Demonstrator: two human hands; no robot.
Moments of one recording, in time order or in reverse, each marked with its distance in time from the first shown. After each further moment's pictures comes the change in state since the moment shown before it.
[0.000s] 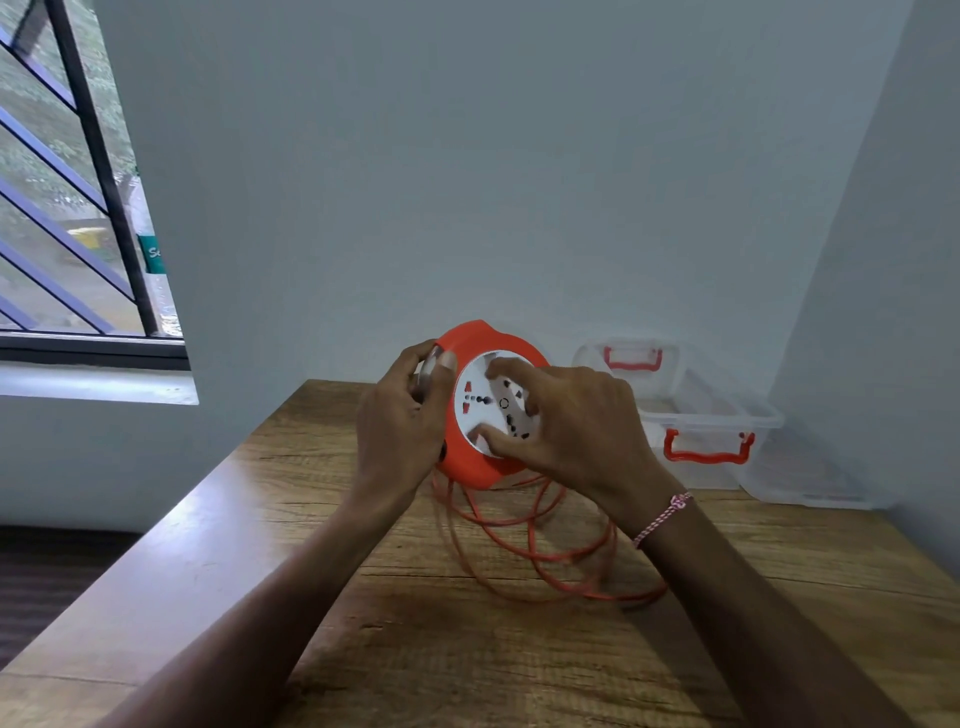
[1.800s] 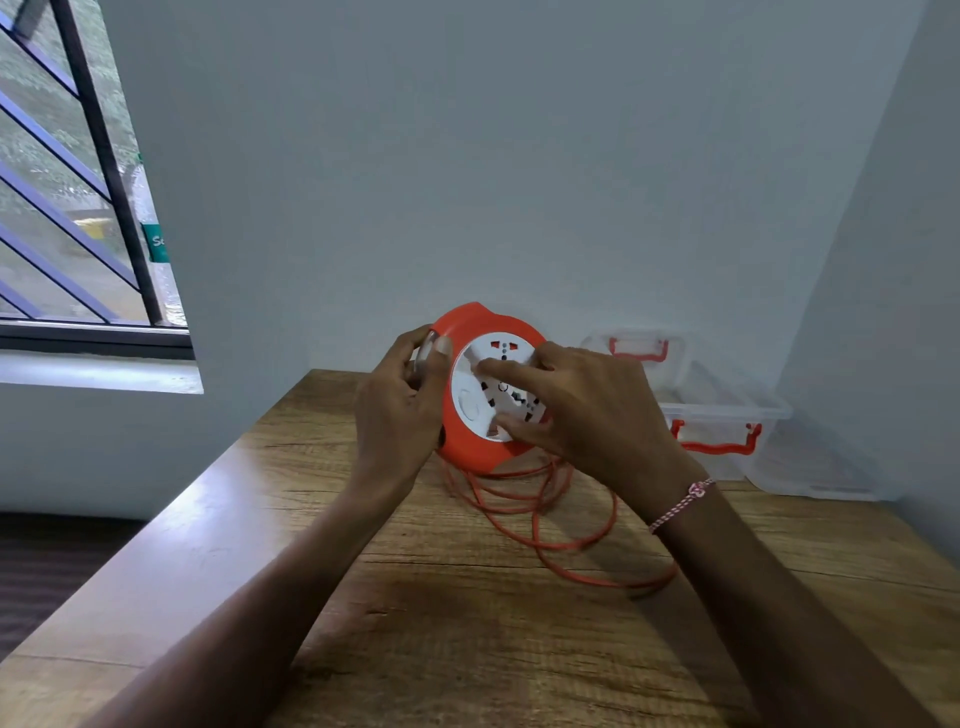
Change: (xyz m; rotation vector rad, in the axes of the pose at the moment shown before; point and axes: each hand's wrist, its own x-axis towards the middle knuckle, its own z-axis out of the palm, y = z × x) left_hand 0.002 -0.002 -0.003 -0.058 0.013 -0.011; right_hand 0.003 0.006 -0.011 -0.101 -0.072 -0.186
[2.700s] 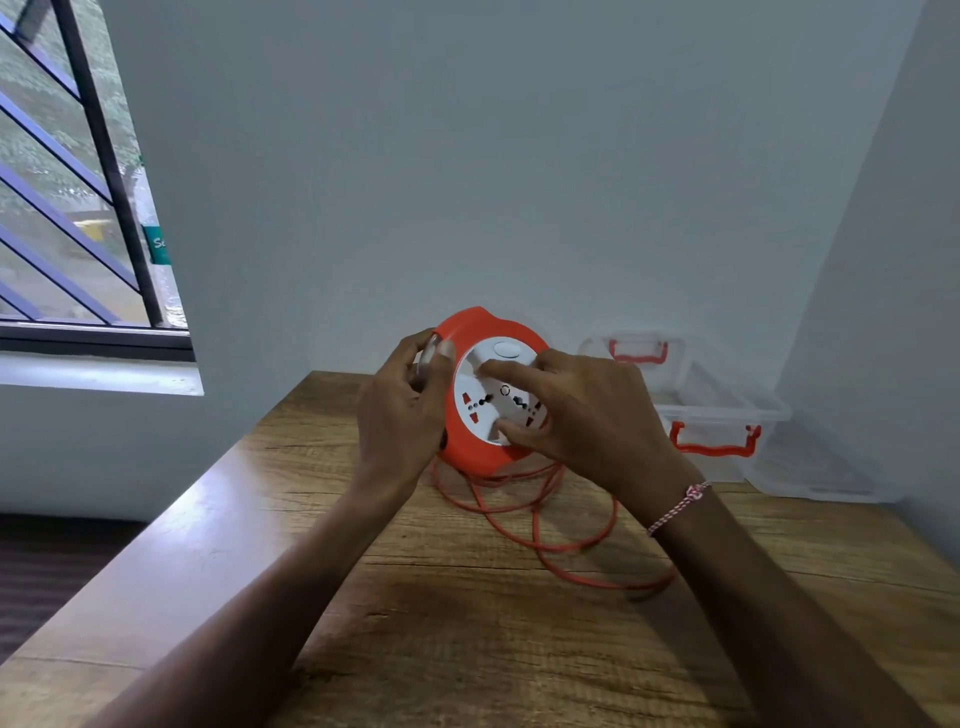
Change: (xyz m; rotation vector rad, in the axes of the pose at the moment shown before) left_hand -0.001 0.003 0.000 0.014 -0.001 0.008; right_hand -0.002 -0.002 0.002 0.013 -0.022 0.044
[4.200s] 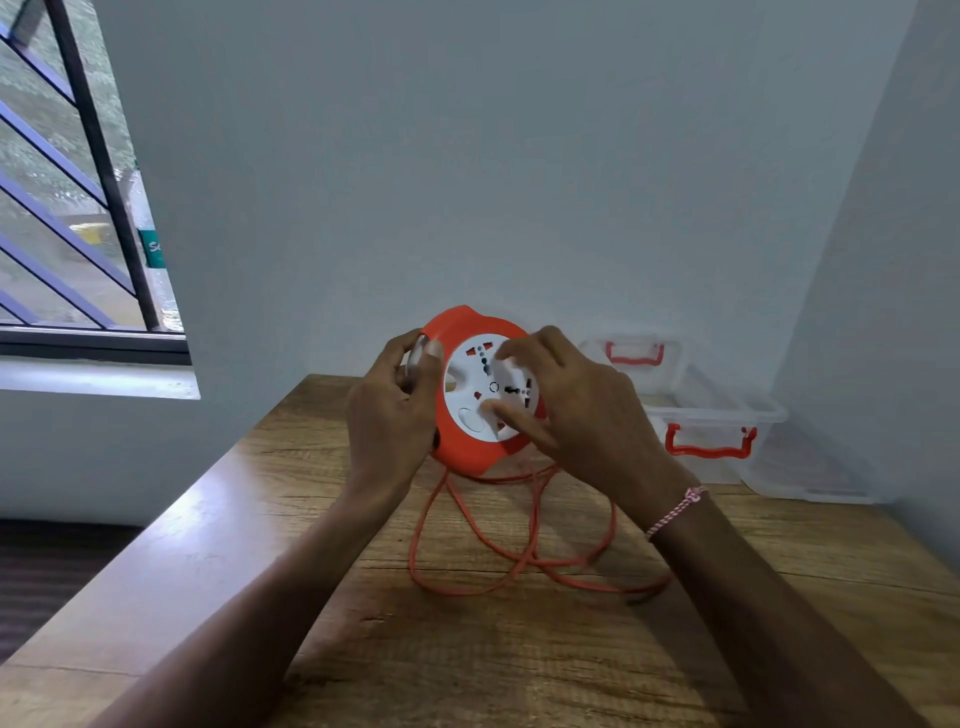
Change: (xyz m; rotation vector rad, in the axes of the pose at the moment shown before) left_hand 0.001 -0.001 -0.002 0.037 0.049 -0.004; right_hand 0.002 0.000 0.008 0.179 0.039 0.153
